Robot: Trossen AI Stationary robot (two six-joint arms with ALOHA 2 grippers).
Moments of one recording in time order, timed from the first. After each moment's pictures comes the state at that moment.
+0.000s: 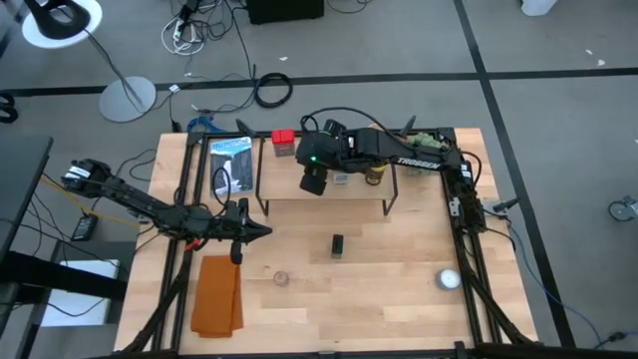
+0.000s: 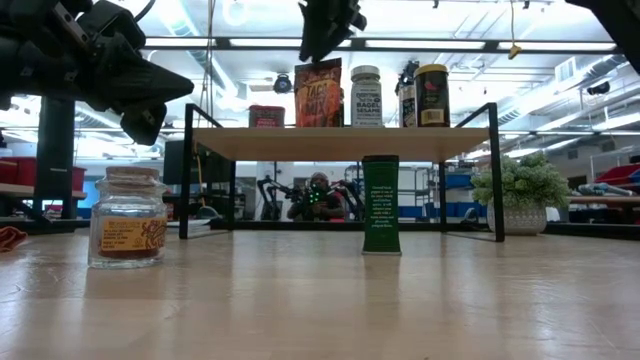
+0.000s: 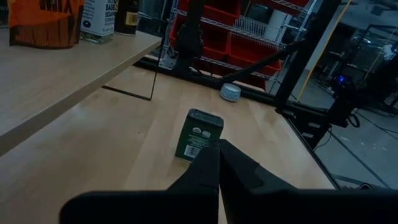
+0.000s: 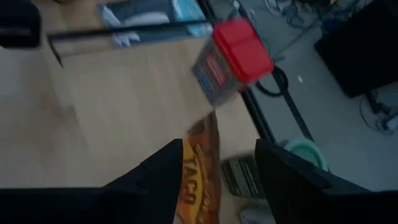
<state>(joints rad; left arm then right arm) -0.32 0.90 0.09 0.74 -0.30 -0.35 -0.08 2.04 2.29 -1.17 0.48 0.08</state>
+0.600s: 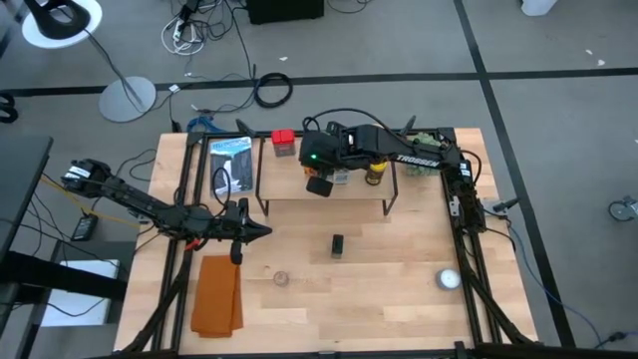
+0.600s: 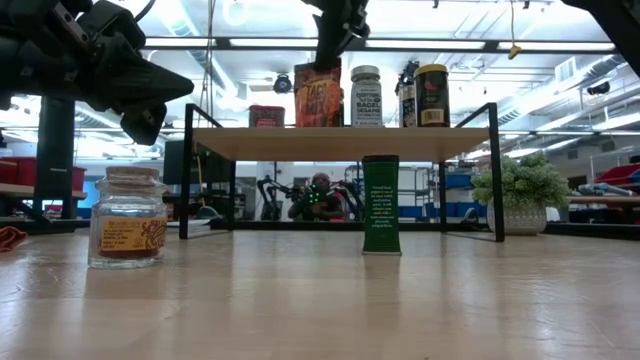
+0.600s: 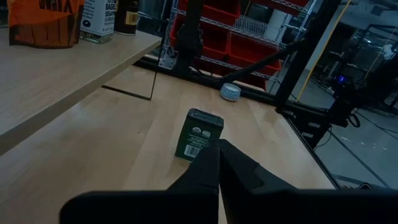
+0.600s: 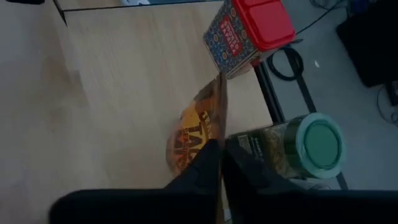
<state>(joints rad) -0.32 0.90 0.09 0.74 -0.30 -0.35 -0.10 2.04 2.29 -1.25 0.40 0.04</state>
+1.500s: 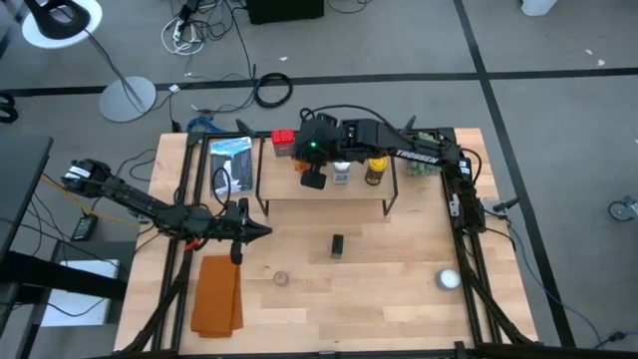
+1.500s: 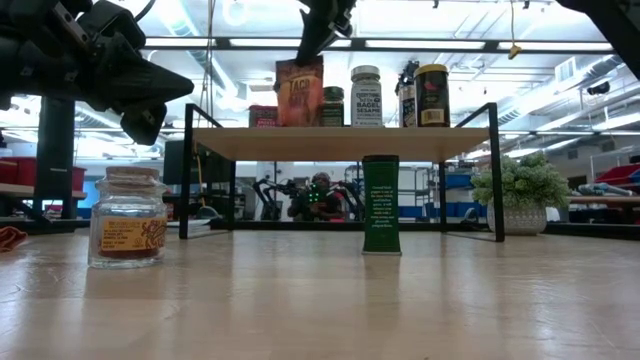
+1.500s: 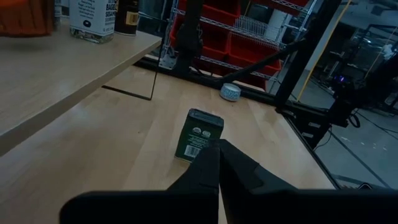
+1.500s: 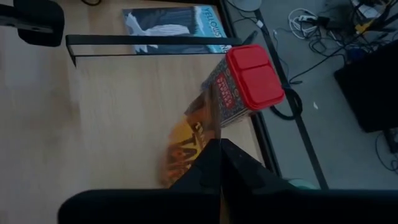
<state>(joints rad) -0.32 0.90 0.09 0.74 -0.30 -0.35 -0.14 2.04 2.29 -1.08 0.34 -0.13</state>
